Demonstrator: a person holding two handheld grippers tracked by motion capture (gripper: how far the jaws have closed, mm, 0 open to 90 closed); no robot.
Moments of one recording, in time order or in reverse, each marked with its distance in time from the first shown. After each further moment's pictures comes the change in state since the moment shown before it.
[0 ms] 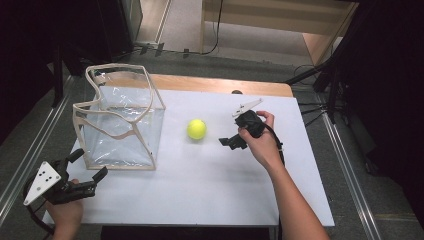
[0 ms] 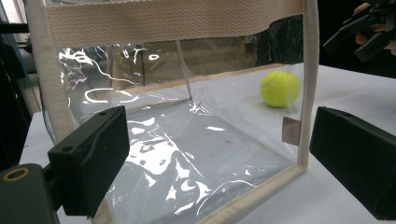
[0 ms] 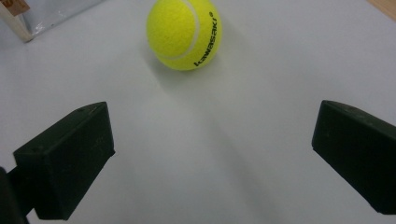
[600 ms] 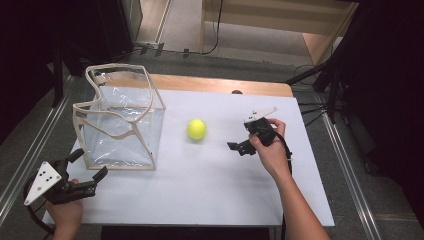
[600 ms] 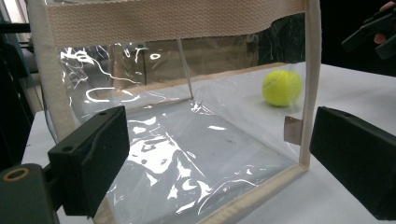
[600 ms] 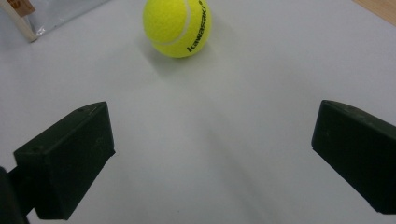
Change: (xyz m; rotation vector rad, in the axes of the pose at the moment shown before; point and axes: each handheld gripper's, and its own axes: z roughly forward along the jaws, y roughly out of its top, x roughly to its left) left arm 0.000 0.000 0.000 0.006 0.008 0.004; right arm -0.001 -0.030 -0.018 -0.081 -0.023 0.032
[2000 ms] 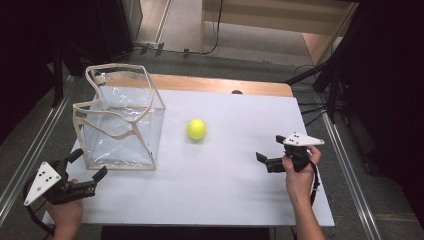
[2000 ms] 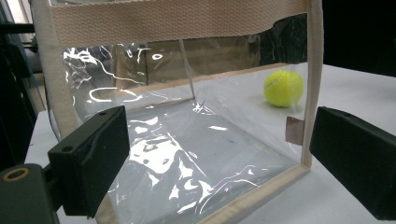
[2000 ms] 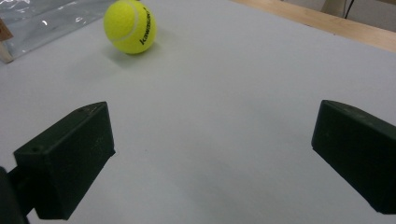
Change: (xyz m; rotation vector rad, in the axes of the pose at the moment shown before) left arm 0.000 0.000 0.000 0.001 0.008 0.004; right arm -0.003 -0.093 -0.055 -0.254 -0.159 0.132
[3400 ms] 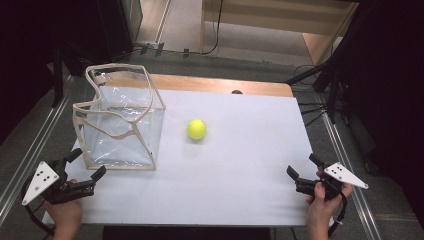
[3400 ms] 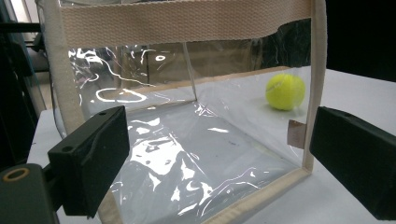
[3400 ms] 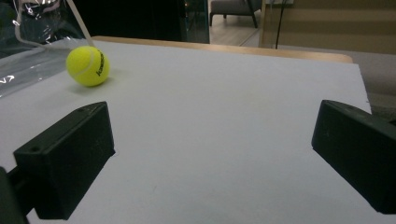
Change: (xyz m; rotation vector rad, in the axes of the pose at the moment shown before) left arm 0.002 0.000 -0.001 -0.013 0.005 -0.024; right arm -0.017 -0.085 -0.068 -0.294 -0.170 0.149
